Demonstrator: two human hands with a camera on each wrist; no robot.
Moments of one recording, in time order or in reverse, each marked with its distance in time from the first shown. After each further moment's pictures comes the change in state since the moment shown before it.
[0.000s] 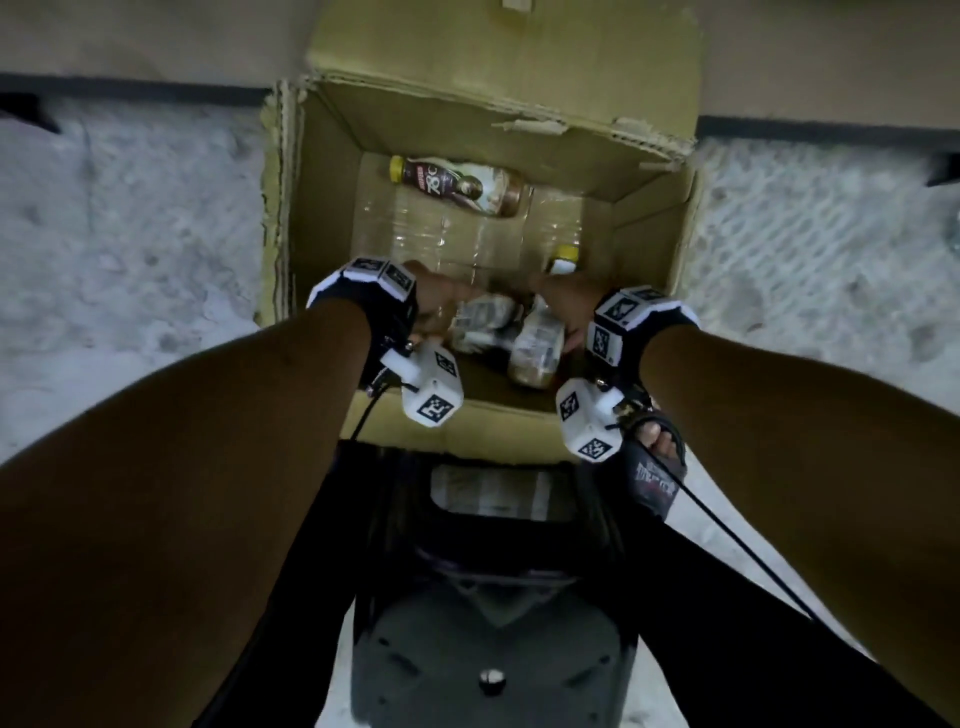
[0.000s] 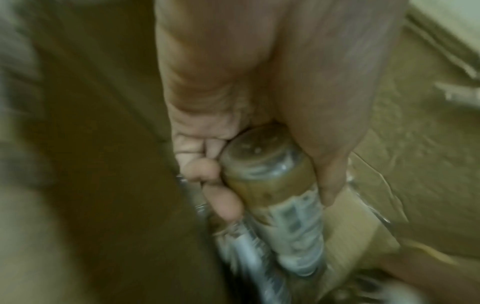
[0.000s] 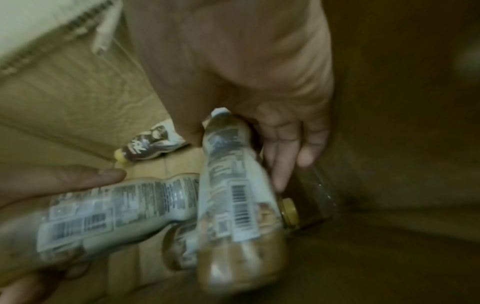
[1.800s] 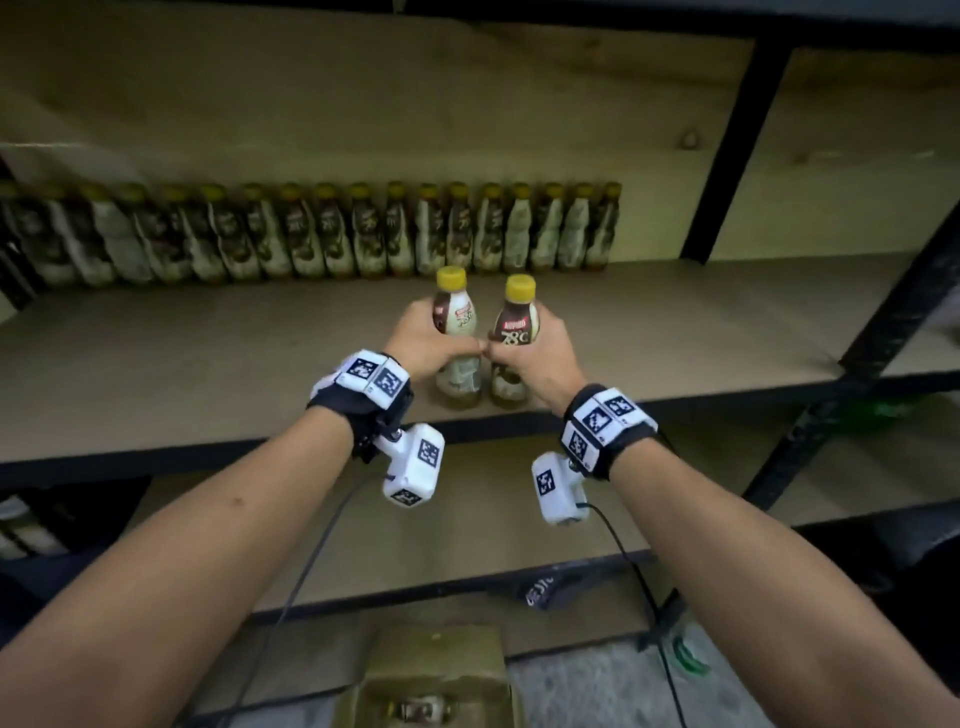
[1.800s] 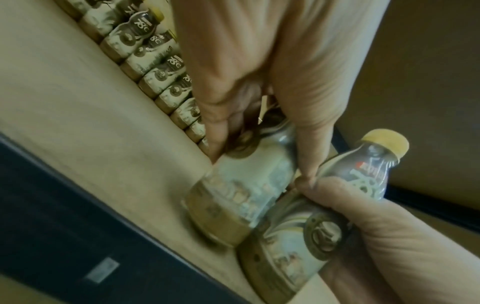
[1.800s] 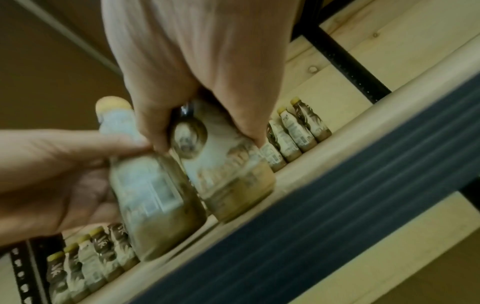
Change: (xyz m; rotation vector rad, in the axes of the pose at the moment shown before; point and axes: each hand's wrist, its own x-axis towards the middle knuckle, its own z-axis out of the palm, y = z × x) left_hand -0.885 0.255 -0.160 -0.112 0.480 1.489; right_hand -0.822 -0.204 -0.309 0.489 0.629 -1.465
